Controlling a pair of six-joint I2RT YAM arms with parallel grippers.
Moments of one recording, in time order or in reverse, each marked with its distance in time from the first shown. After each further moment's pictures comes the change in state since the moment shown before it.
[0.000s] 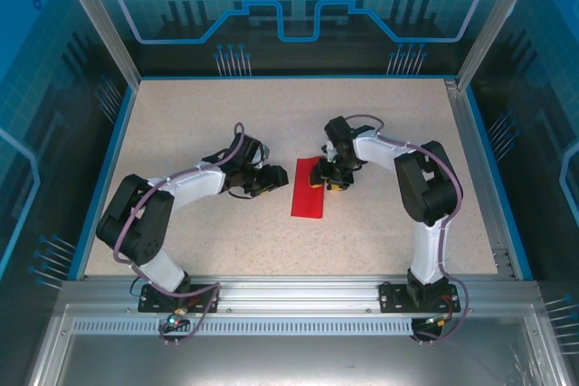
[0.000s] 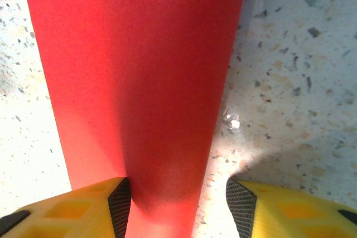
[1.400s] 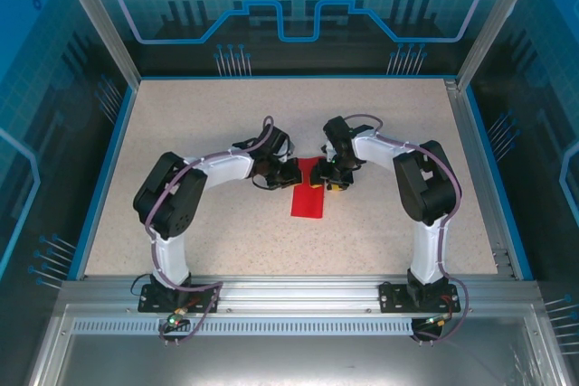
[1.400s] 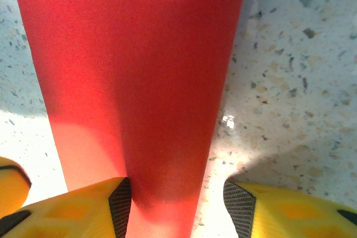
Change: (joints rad) left arm -0.087 0.273 0.275 -0.060 0.028 0.000; right arm 0.005 0.011 0.013 -0.014 0.017 0.008
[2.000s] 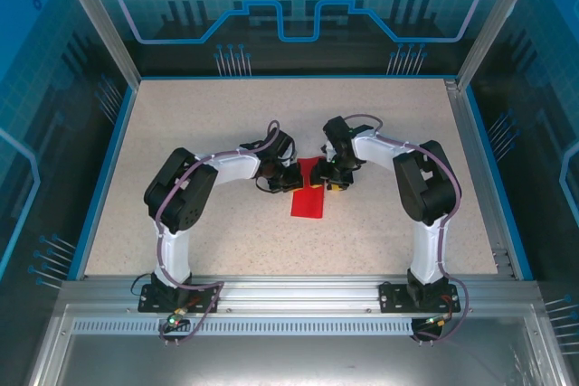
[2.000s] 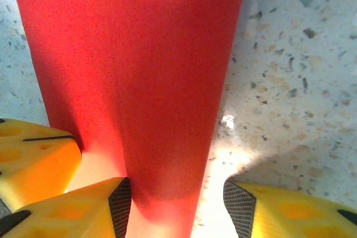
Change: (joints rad) left arm -0.014 0.076 0.027 -0.018 -0.016 0.000; right arm 0.001 0.001 0.000 0.000 0.001 0.000
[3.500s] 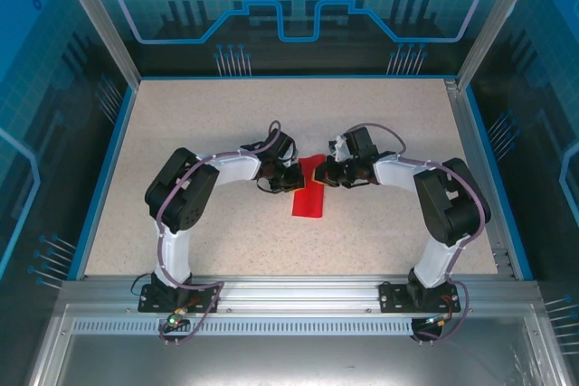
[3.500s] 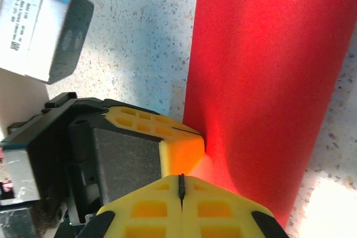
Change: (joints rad) left arm -0.005 0.008 -0.013 0.037 -0.002 0.005; right arm -0.055 -0.233 -0.403 0.657 -0.285 0.187
